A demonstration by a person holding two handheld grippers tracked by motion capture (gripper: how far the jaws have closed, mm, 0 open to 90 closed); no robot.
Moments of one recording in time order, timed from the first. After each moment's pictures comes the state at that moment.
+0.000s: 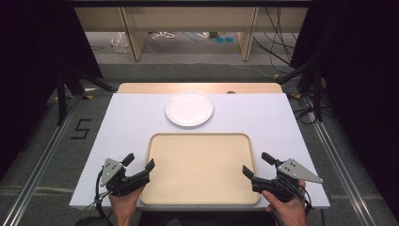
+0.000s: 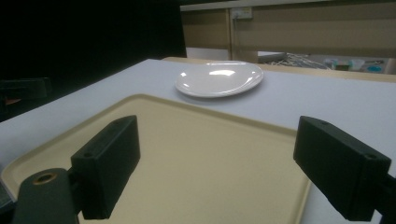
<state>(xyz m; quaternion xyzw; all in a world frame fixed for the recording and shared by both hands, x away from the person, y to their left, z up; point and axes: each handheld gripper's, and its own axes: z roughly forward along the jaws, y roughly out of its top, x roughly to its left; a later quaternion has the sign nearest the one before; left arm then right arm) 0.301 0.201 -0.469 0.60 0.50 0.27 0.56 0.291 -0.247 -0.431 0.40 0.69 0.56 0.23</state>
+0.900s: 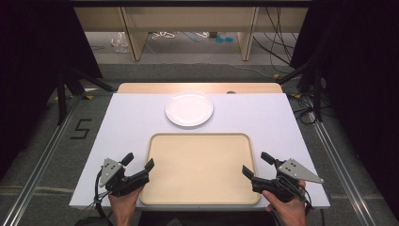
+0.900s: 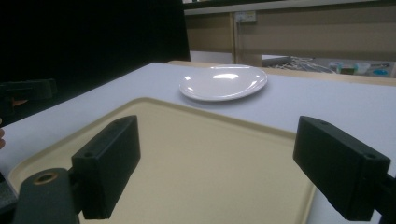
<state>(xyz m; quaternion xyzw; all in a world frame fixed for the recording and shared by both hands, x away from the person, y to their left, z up) 0.300 0.201 -0.466 0.60 0.50 0.28 0.57 0.291 -0.247 -0.430 0.40 0.69 0.57 0.22</state>
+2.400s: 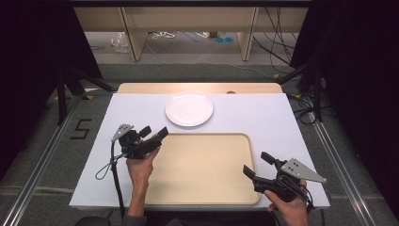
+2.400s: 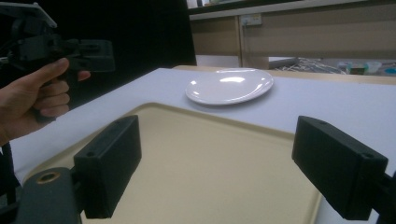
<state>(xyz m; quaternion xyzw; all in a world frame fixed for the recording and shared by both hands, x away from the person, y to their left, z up) 0.393 0.173 -0.430 0.56 0.54 0.17 0.60 0.291 -0.251 -0.429 0.39 0.68 0.58 0.21</state>
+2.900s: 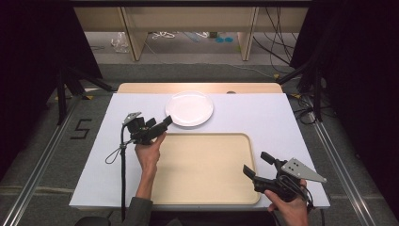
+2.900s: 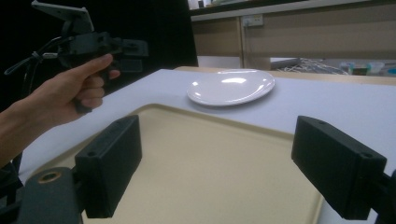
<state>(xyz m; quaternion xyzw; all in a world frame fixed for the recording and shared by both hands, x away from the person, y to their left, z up) 0.445 0.159 -0.434 0.54 0.58 0.15 0.58 0.292 -0.251 -0.430 0.39 0.67 0.59 0.20</state>
